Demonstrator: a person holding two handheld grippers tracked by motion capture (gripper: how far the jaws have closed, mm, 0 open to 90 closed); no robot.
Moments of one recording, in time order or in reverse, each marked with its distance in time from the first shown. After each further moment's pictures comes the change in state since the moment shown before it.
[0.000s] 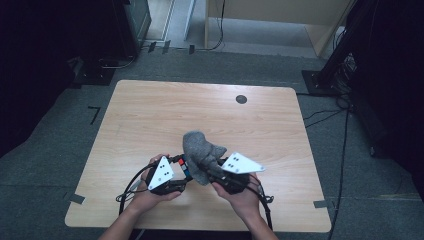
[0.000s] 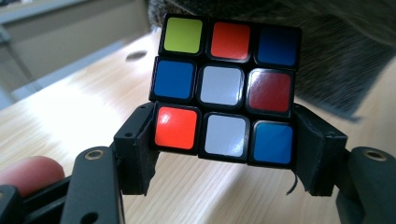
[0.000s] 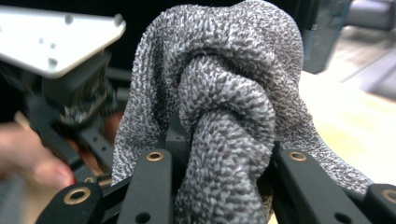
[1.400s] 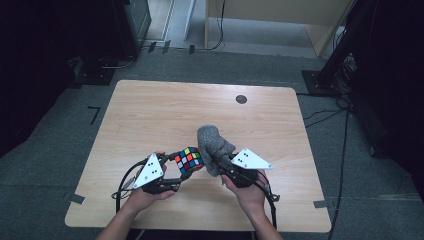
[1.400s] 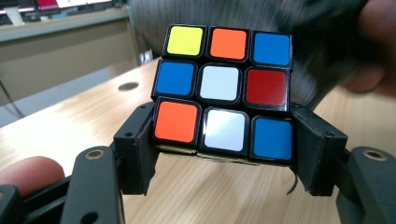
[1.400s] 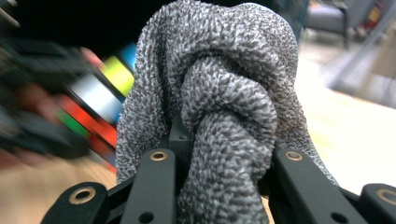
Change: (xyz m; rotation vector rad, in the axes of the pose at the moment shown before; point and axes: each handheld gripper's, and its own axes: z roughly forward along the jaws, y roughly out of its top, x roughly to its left) left arm 0.013 0.005 -0.021 -0.151 -0.089 -0.052; right arm -0.030 -0.013 -0.007 -0.037 -0.113 0.028
